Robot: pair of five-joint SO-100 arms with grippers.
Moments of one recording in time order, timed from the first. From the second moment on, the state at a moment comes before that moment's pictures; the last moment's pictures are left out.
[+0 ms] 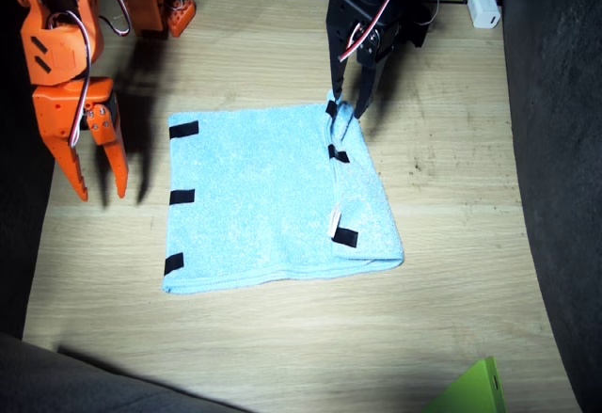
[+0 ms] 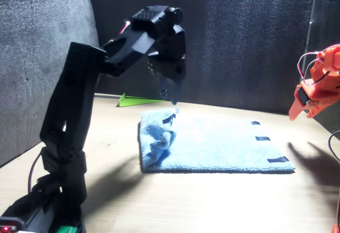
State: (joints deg) arm 0 53.5 61.1 31.8 117.5 102.1; arm 1 86.5 78.9 93.3 57.0 74.6
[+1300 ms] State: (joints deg) arm 0 73.4 86.0 71.1 103.3 101.4; arm 1 97.6 68.2 85.2 62.5 76.7
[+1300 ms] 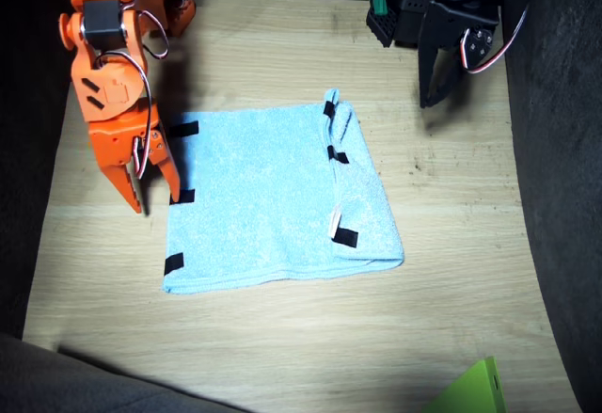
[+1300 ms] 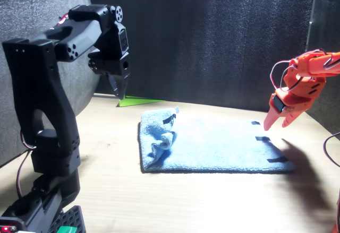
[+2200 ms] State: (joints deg) arm 0 72.2 84.7 70.9 103.3 101.4; arm 1 100.9 65.3 84.8 68.6 80.1
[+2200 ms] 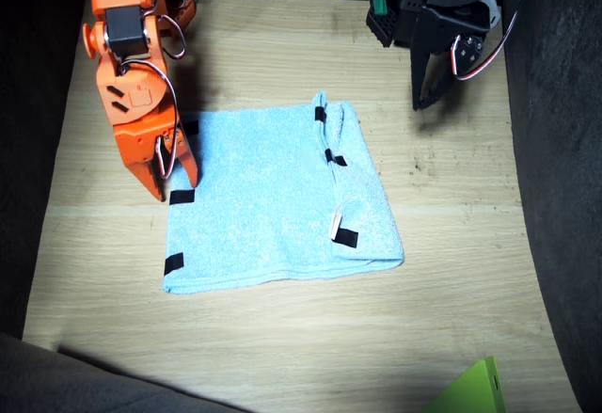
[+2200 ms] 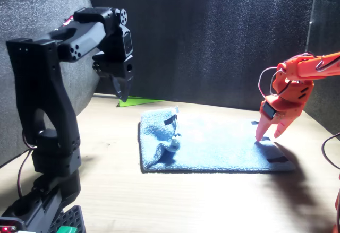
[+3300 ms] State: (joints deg) arm 0 72.7 85.6 67.3 107.0 100.5; arm 1 103.1 62.8 82.4 73.9 77.5
